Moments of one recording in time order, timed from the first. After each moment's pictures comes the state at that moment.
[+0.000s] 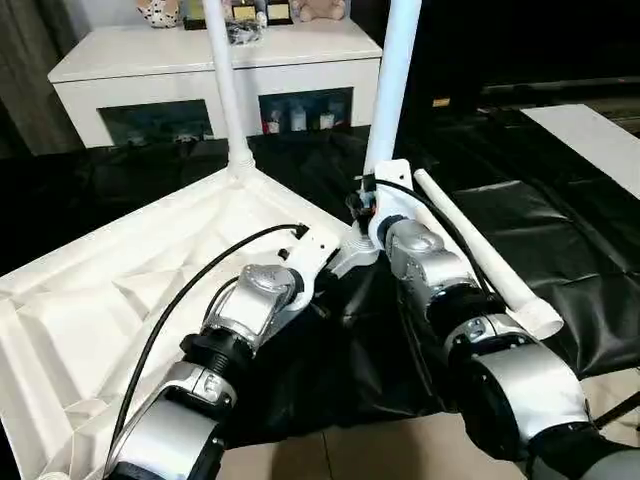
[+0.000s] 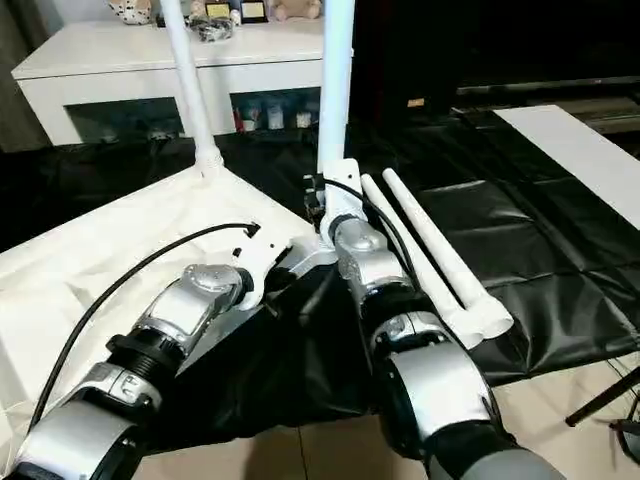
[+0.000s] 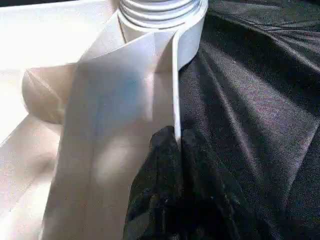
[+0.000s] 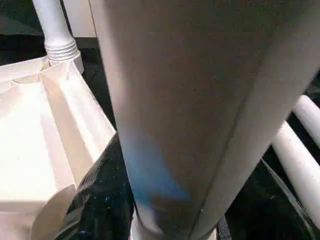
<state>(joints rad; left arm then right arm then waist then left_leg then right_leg) -0.70 0.07 -0.22 0.71 0.12 0.45 -0.52 -0.97 0.01 -0.01 1.12 0.08 0.07 0.05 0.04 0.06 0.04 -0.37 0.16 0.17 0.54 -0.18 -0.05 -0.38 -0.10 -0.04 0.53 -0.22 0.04</state>
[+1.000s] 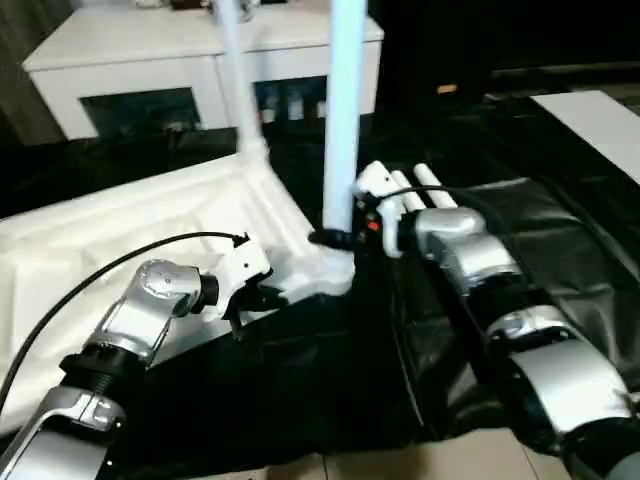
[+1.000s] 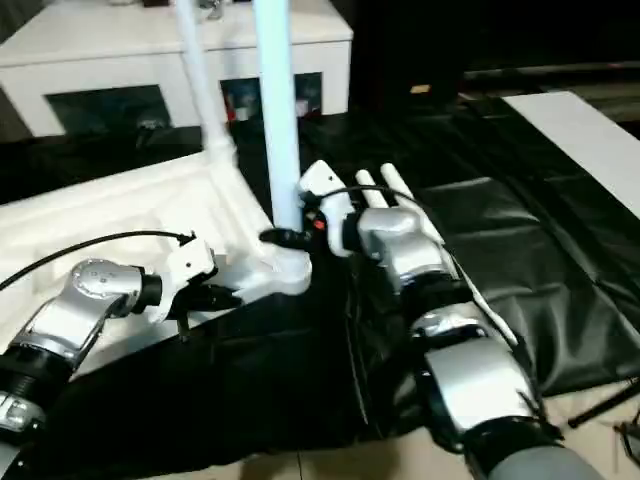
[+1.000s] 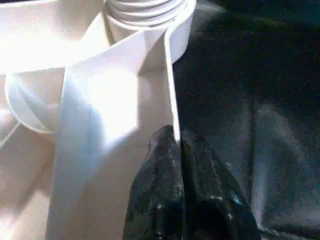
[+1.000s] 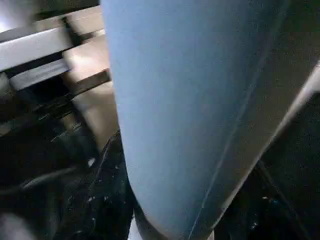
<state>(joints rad) -0.55 0.48 -0.28 0.51 0.01 0.18 -1.13 -0.92 -0.22 0.15 0.98 0.06 0.03 1.18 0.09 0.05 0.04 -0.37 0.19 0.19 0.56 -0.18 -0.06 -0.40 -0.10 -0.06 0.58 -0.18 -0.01</state>
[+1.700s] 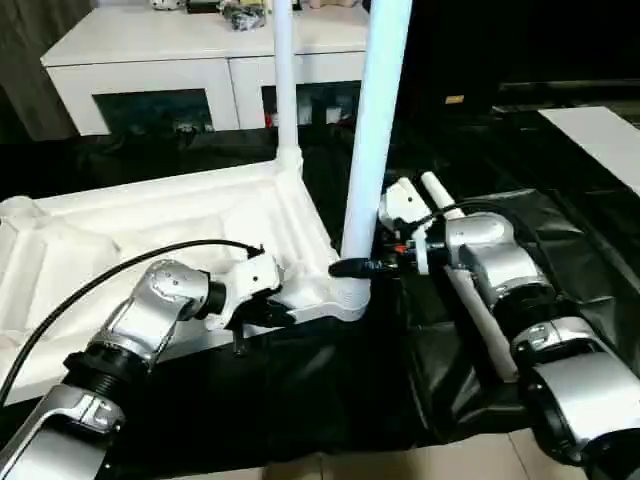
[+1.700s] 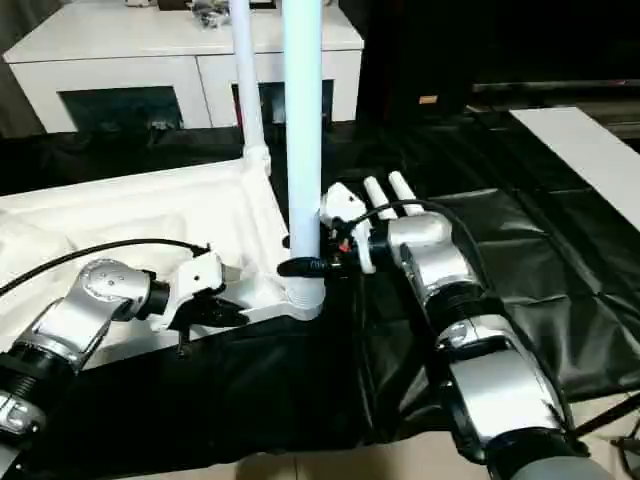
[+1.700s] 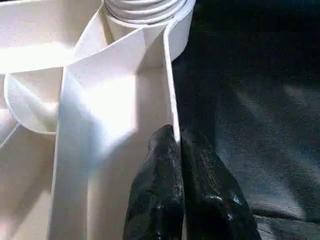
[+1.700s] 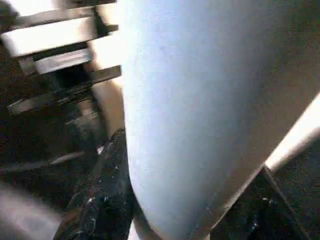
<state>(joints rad) -0.57 0.49 -0.33 0.54 0.07 0.15 -1.15 -0.87 -0.20 0.16 1.00 0.07 -0.06 1.12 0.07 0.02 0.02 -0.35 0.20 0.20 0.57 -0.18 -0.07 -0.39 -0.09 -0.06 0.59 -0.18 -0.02</state>
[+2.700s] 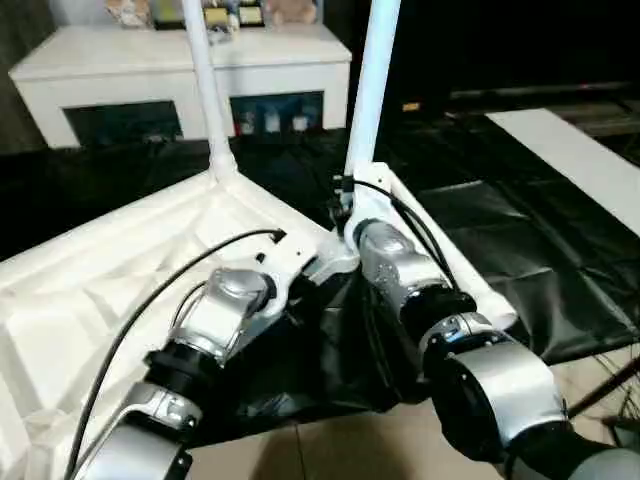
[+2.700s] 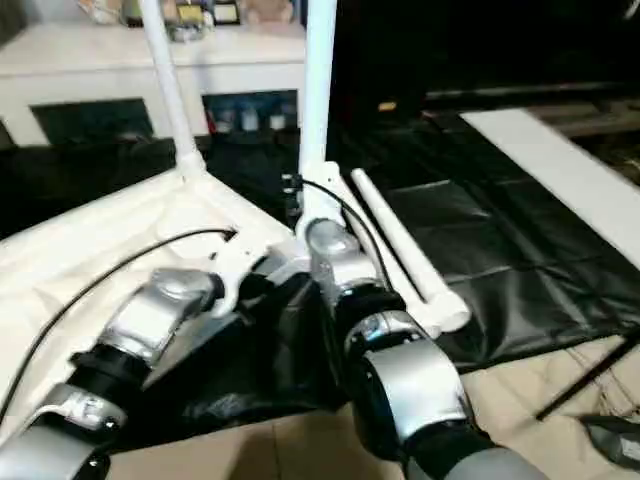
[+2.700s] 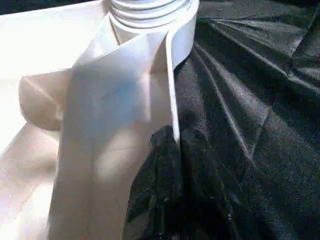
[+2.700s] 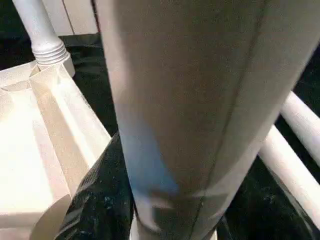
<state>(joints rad) -0.59 0.21 -0.26 0.47 0.13 0.54 -0.64 -1.01 0.12 -0.07 1.18 0.09 0.08 -0.05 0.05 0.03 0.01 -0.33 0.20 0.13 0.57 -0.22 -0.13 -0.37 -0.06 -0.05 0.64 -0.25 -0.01</state>
